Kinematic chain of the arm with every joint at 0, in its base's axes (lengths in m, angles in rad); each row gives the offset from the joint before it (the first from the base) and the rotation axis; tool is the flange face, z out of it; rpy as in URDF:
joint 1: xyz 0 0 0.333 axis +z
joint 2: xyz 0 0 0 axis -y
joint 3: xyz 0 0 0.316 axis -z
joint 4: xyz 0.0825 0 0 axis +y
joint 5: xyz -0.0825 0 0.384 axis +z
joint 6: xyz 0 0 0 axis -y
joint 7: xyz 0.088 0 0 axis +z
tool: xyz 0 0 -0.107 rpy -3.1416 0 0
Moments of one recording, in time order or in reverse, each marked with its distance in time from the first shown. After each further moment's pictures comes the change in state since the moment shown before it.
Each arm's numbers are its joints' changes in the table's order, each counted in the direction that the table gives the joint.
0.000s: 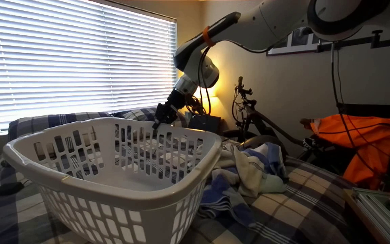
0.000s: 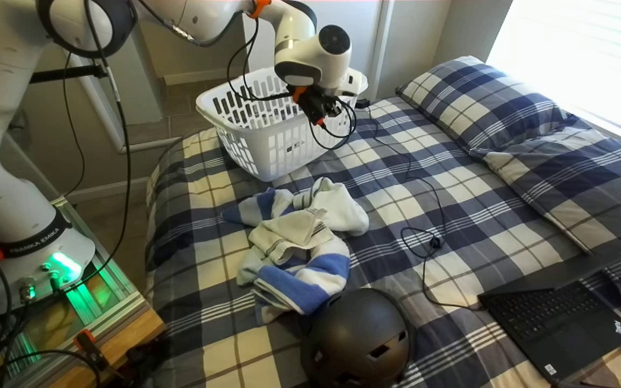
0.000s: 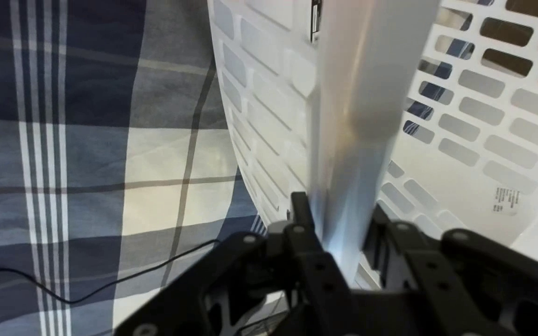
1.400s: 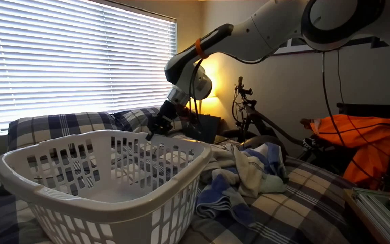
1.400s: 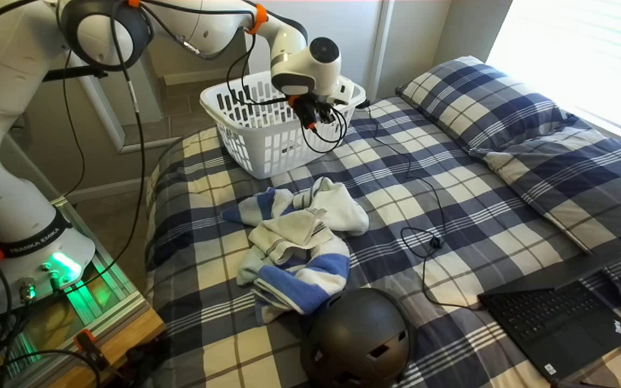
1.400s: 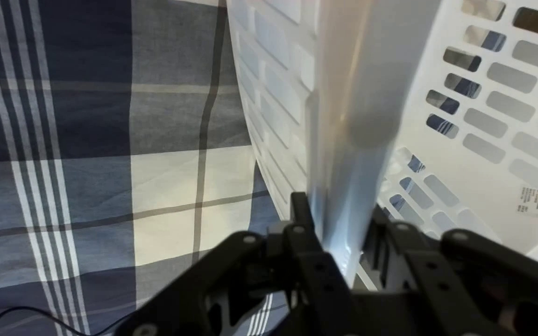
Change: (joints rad) arm 0.012 -0.067 -0.073 -0.013 -0.100 0.138 -0.156
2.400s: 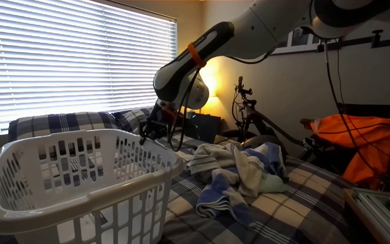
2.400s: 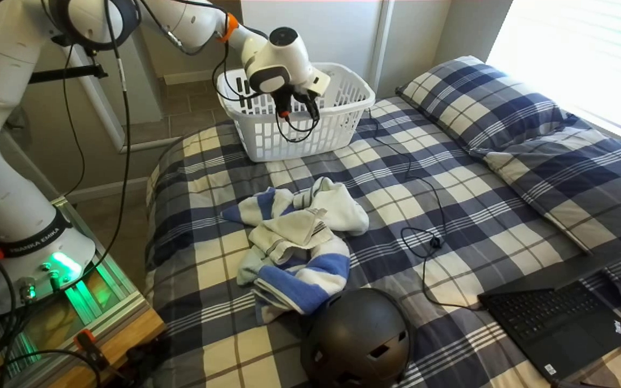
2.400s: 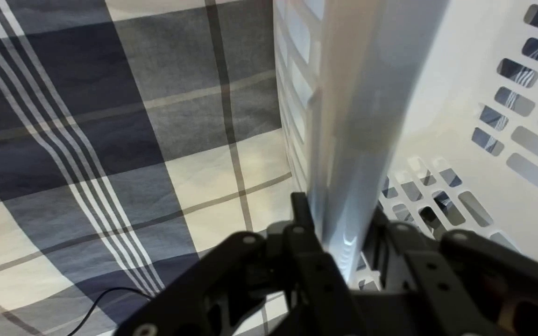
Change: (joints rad) arm 0.160 0.071 0.039 0.193 -0.250 0.356 -0.501
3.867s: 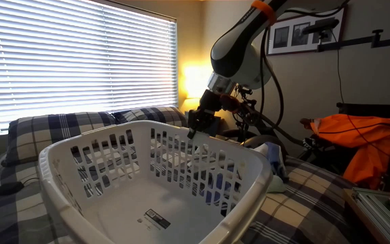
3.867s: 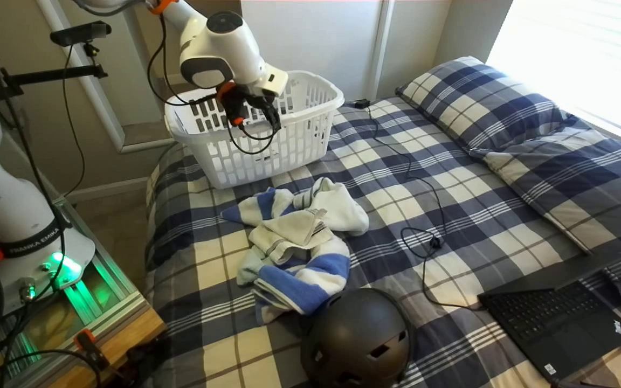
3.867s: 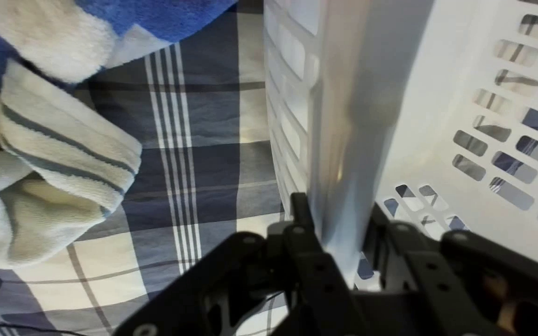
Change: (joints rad) arm -0.198 0.561 -0.153 0.731 0.064 0.066 0.321
